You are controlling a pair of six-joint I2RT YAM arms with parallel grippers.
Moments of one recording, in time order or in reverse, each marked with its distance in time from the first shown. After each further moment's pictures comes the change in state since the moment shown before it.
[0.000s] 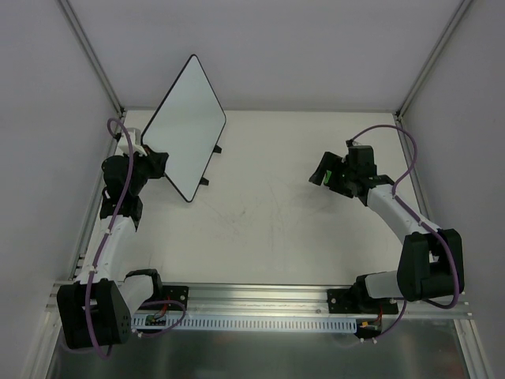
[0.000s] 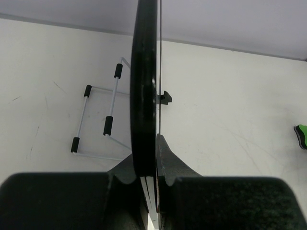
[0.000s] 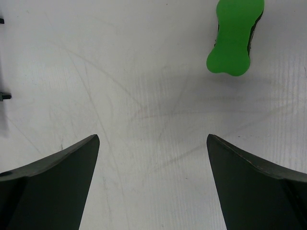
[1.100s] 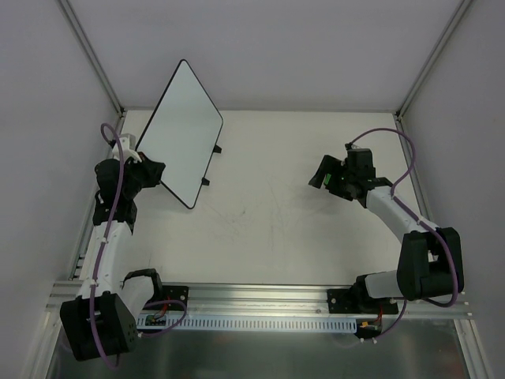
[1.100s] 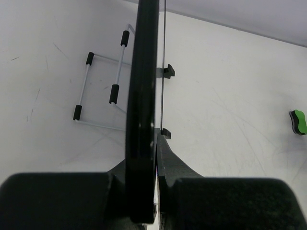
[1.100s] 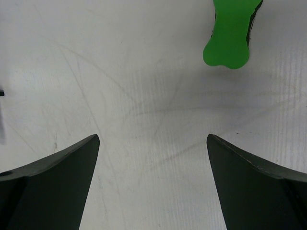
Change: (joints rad) left arm 0.069 -0.071 0.018 -0.229 0.049 -0.005; right arm 0.000 0.005 -0.032 0.019 -0.002 0.000
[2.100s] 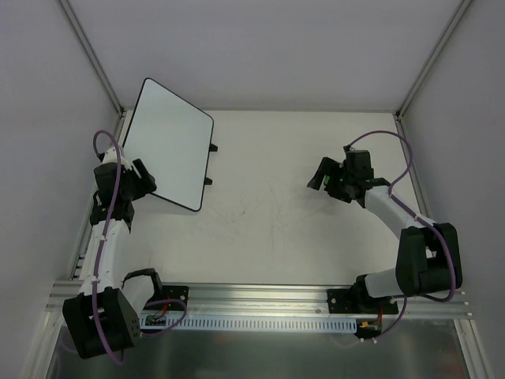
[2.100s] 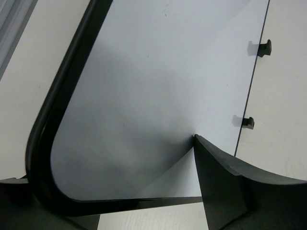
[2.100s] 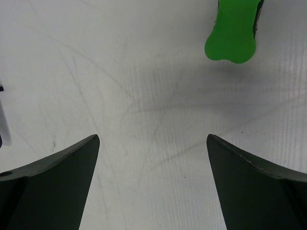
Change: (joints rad) left arm 0.046 0.008 0.003 -0.203 -0.279 0.021; right arm 0.000 0.029 -0.013 0.016 -0.019 0.015
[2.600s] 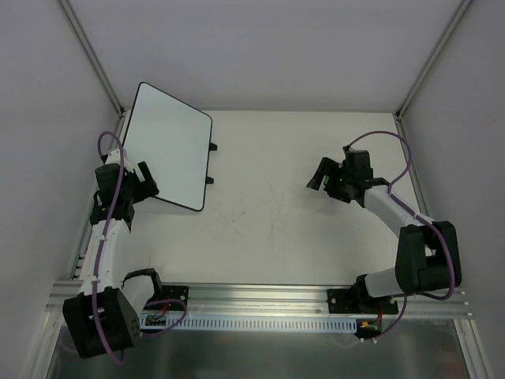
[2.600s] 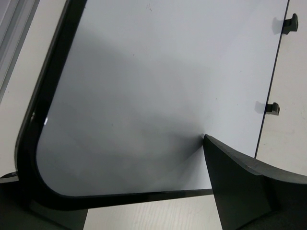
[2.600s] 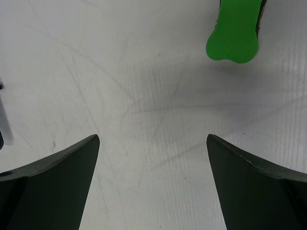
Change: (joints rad) left arm -0.001 0.004 0.005 -0.057 -0.031 0.063; right arm 0.000 0.013 0.000 0.006 -0.008 0.002
